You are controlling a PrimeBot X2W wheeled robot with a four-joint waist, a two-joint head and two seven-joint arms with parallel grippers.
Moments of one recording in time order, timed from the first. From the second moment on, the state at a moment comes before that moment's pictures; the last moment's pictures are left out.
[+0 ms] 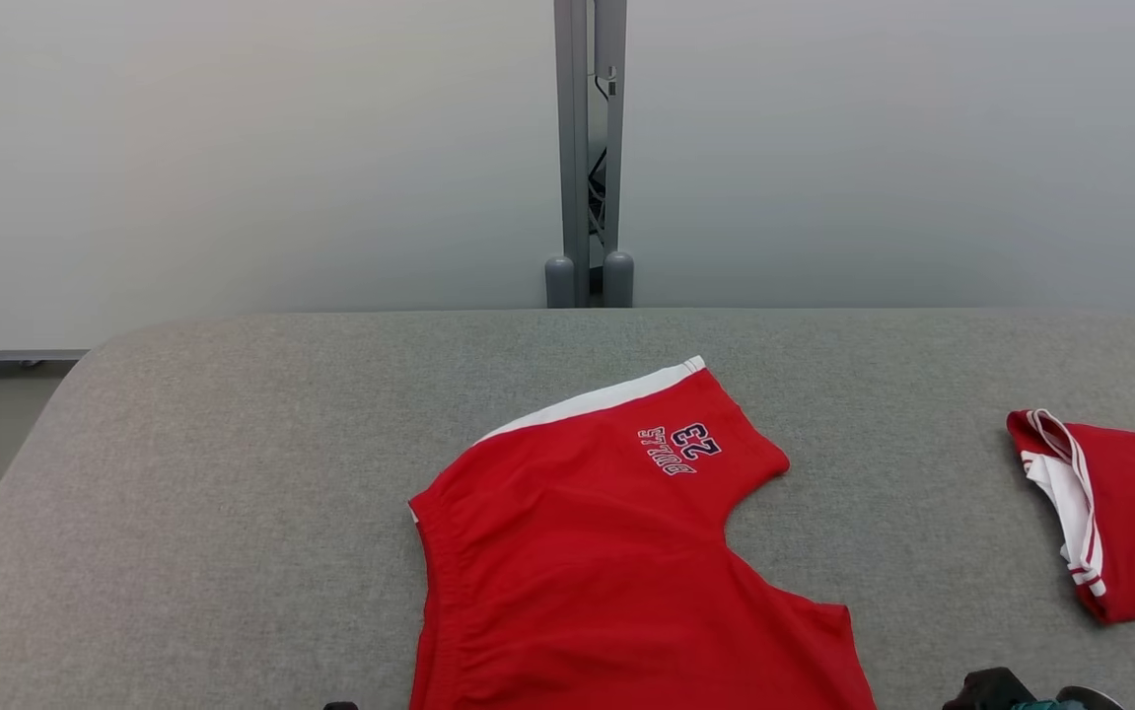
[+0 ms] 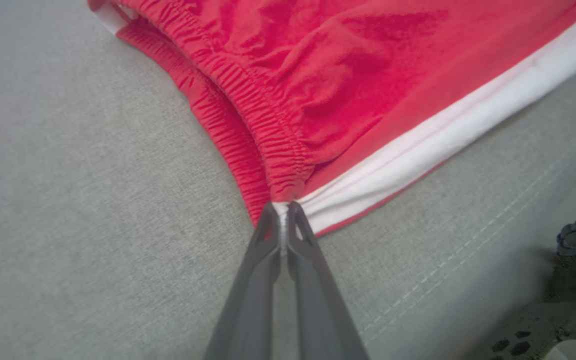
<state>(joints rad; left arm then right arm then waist) -0.19 0.34 -0.90 0.68 -0.49 -0.10 -0.14 -0.36 -0.71 1.28 0.34 0.81 0.13 -0.17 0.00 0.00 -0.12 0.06</state>
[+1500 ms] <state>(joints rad) -0.34 0.31 -0.71 0.36 -0.71 -0.01 -0.06 -0.68 -0.75 1.10 0.34 0.87 0.13 -0.16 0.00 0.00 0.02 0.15</state>
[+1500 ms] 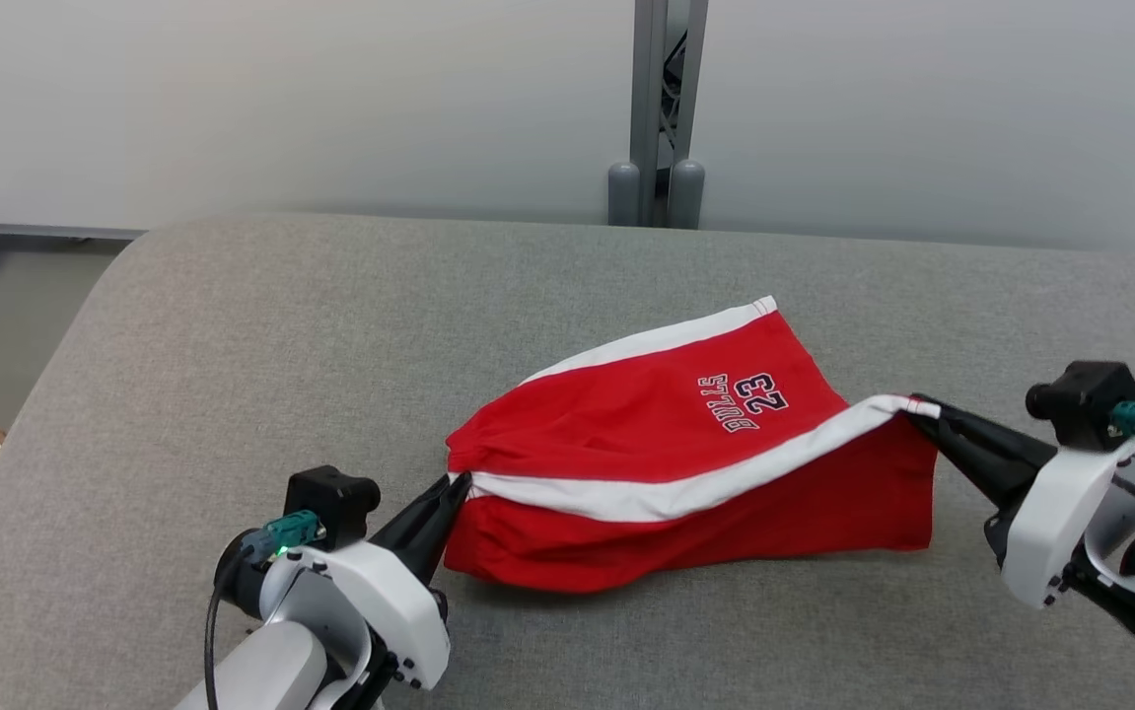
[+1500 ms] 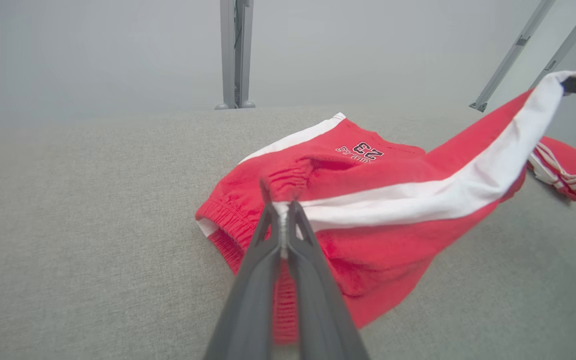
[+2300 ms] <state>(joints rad) -0.66 0.07 -0.63 0.82 -0.78 -0.02 -0.22 -1.10 -0.69 1.25 0.56 1.01 0.13 -0.07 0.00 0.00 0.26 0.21</state>
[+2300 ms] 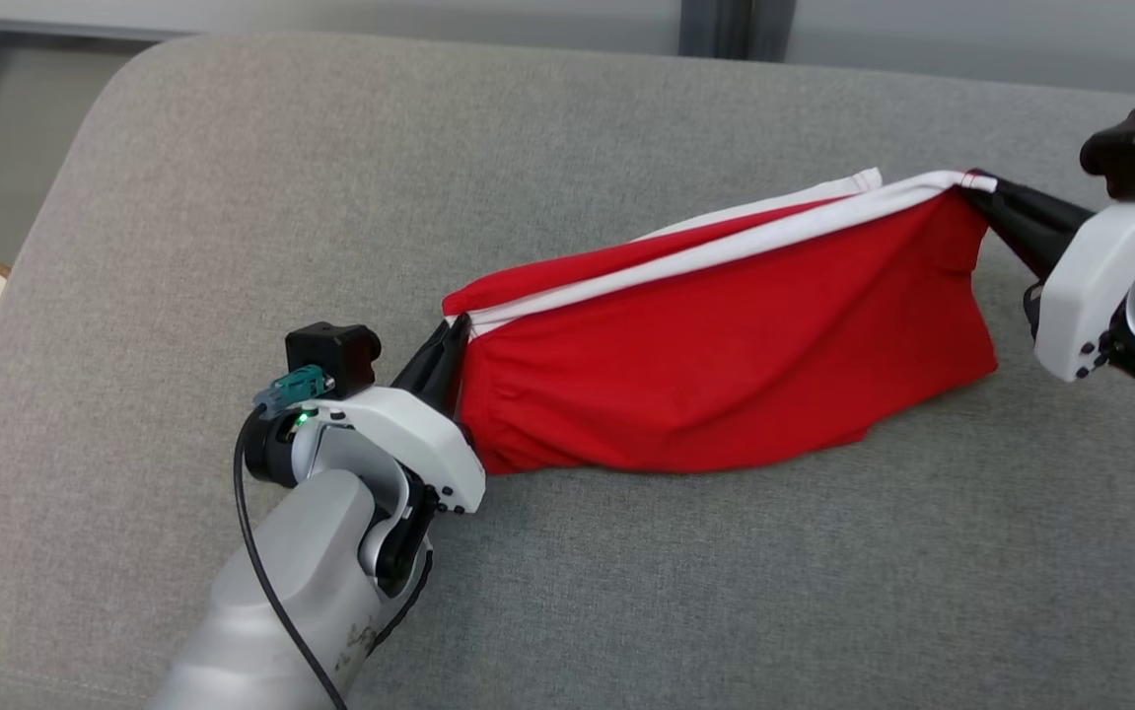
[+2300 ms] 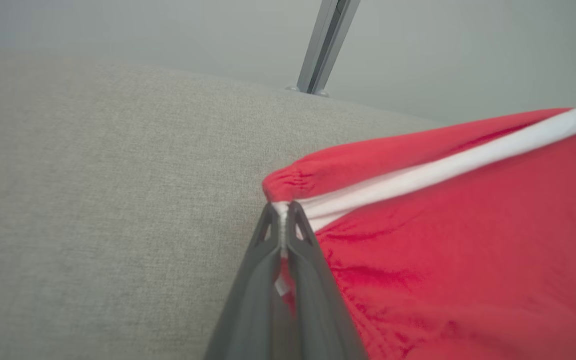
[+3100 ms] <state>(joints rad) -0.77 0.05 -0.79 0.79 -0.84 0.01 -0.26 -1.24 -0.64 1.28 0.73 0.99 0.13 0.06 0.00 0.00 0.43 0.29</state>
